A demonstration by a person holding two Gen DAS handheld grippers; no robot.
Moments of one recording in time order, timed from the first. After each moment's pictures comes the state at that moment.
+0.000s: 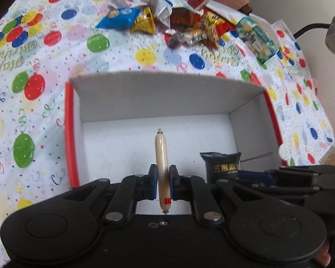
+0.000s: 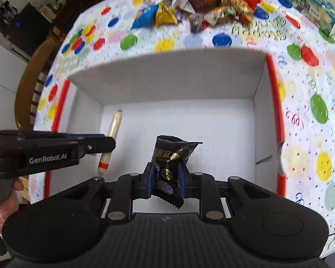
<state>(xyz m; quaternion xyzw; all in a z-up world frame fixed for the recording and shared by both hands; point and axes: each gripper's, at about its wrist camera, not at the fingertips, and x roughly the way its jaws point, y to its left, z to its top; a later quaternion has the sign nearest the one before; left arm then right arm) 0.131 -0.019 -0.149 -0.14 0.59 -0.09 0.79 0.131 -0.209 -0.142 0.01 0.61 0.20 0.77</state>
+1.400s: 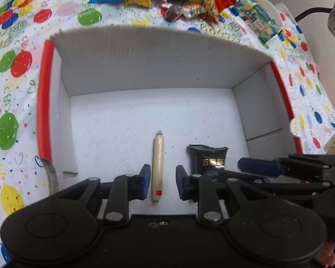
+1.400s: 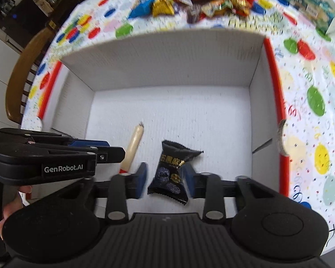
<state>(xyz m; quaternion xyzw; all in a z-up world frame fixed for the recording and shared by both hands) 0.118 -0.028 -0.174 -0.13 0.61 -0.10 0.78 0.115 -0.212 -0.148 -0.01 0.60 0.19 0.78</state>
